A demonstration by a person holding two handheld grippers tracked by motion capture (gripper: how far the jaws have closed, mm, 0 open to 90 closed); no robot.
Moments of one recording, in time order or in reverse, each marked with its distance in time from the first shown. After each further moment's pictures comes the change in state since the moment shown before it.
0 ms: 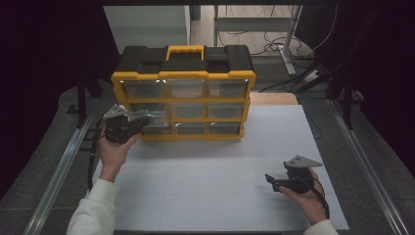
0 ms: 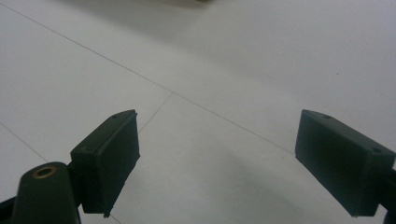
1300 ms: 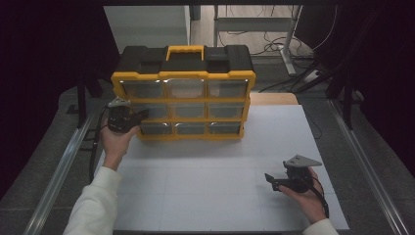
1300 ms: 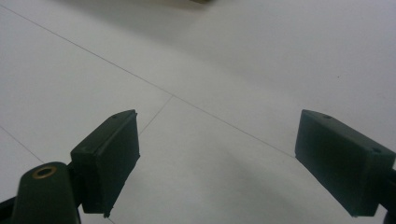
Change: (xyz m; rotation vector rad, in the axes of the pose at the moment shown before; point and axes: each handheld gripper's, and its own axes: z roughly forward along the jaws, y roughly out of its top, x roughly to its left) left arm 0.018 0.014 0.021 0.059 0.049 -0.029; right arm 0.000 0.001 0.001 -0.002 0.002 -0.002
